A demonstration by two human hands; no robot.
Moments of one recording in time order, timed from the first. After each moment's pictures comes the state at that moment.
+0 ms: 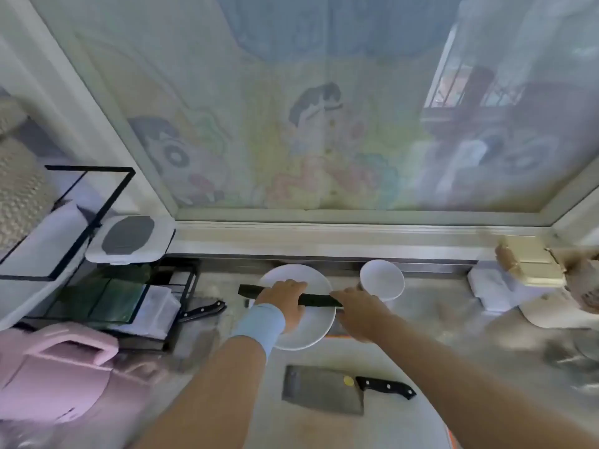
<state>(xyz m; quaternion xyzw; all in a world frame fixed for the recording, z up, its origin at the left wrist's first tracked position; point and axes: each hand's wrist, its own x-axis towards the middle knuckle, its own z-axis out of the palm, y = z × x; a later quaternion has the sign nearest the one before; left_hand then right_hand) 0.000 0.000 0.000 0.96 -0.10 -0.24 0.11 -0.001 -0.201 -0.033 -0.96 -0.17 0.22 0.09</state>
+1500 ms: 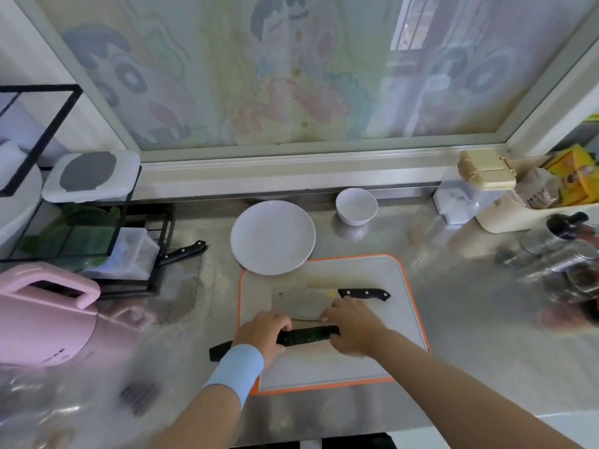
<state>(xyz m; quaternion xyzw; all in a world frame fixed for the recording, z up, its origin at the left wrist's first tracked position) -0.175 0.025 -0.105 0.94 -0.16 -0.27 0.15 -0.172 -0.206 -0.098 -0.95 -0.17 0.25 0.10</state>
